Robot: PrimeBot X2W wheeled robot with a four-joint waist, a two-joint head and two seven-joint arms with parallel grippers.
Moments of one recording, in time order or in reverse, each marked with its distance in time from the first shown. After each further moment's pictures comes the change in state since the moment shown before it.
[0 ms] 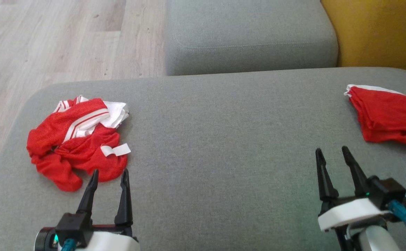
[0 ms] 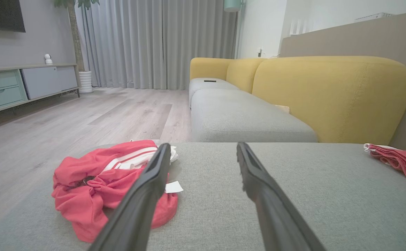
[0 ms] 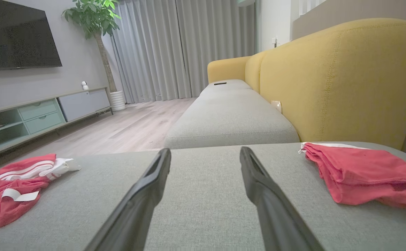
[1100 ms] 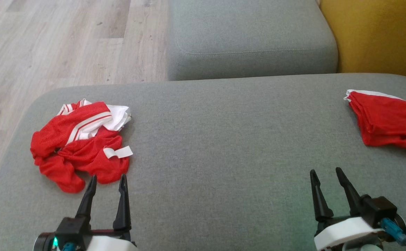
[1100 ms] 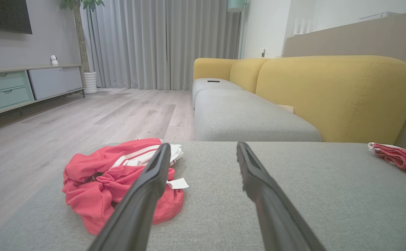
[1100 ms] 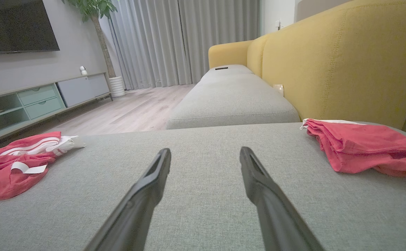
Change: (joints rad) left arm 0.020 0.000 0.012 0.007 0.006 0.001 0.000; right arm 0.091 0.025 -0.001 0.003 -0.039 0.000 0.000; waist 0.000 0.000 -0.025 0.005
